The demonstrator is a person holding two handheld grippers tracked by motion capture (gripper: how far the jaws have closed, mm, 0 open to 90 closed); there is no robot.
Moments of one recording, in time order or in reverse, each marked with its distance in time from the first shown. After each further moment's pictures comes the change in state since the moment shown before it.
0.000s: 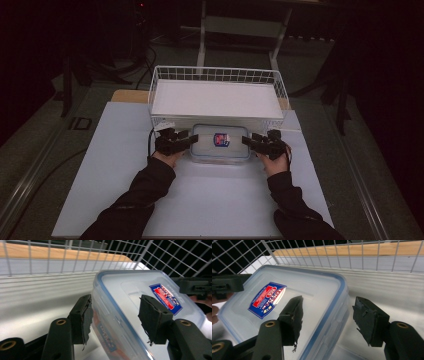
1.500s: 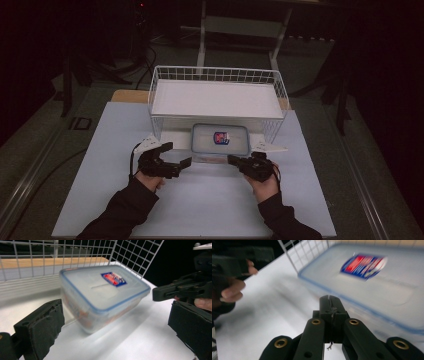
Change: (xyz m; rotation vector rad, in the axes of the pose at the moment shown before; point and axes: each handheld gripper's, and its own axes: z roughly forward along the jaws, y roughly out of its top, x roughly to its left) left arm -0.039 -0.024 -0.086 -0.033 -0.083 0.145; right arm 0.088 -0.036 -0.021 0.060 0.177 -0.120
